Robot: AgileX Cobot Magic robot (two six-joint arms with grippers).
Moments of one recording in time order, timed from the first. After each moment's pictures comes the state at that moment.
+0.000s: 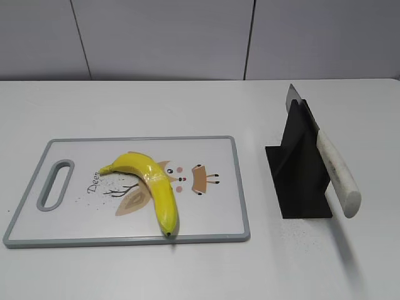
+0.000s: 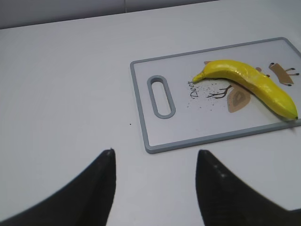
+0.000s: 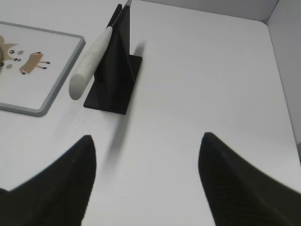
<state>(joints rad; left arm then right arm) -0.01 0.00 -0.50 -0.23 1.11 0.30 0.09 -0.01 -0.51 0.10 1.05 -0.12</state>
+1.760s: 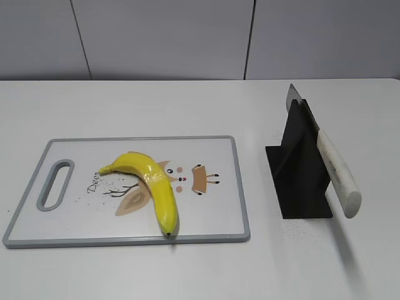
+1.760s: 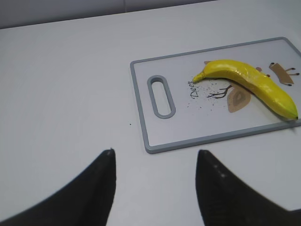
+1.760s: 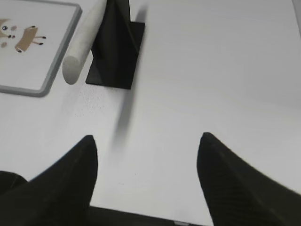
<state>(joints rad) -0.01 0.00 -0.50 -0.23 1.11 0.30 0.09 0.21 -0.53 0.10 1.05 -0.05</state>
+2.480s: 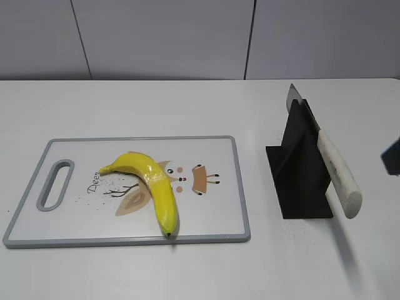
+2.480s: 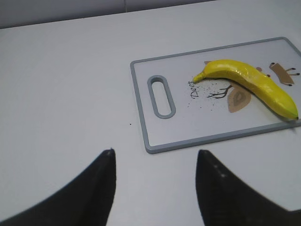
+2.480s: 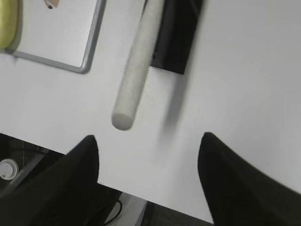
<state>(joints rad) -0.01 0.00 -0.50 -0.23 1.11 0.30 0.28 1.03 -0.89 0.14 1.05 0.03</state>
